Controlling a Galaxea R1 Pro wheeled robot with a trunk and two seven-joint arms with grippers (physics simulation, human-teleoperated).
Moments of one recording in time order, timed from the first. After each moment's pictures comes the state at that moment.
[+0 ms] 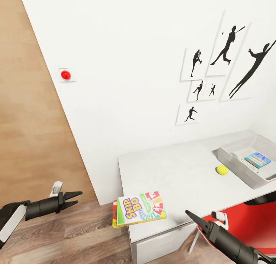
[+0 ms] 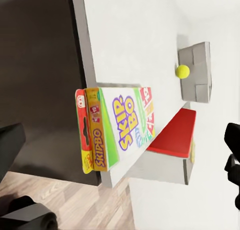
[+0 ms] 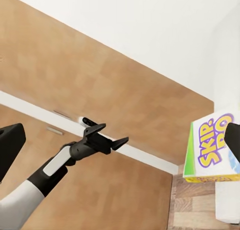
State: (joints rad) left arm -0.46 0.47 0.03 -0.88 0.67 0.95 -0.97; right arm 0.09 -0.18 -0.20 -1.59 -0.84 0.68 0.91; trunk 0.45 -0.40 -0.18
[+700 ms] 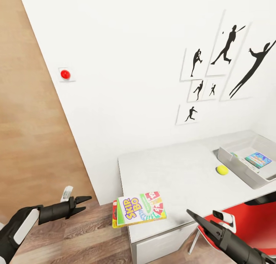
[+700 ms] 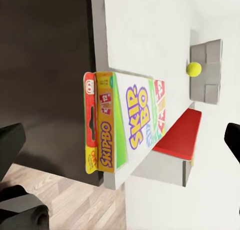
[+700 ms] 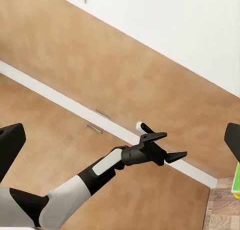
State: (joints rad) left arm -0.46 0.37 0.03 -0.83 0.66 0.94 -0.87; right arm 0.10 -0.18 -0.23 -1.59 -0.85 0.69 1.13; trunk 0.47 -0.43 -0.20
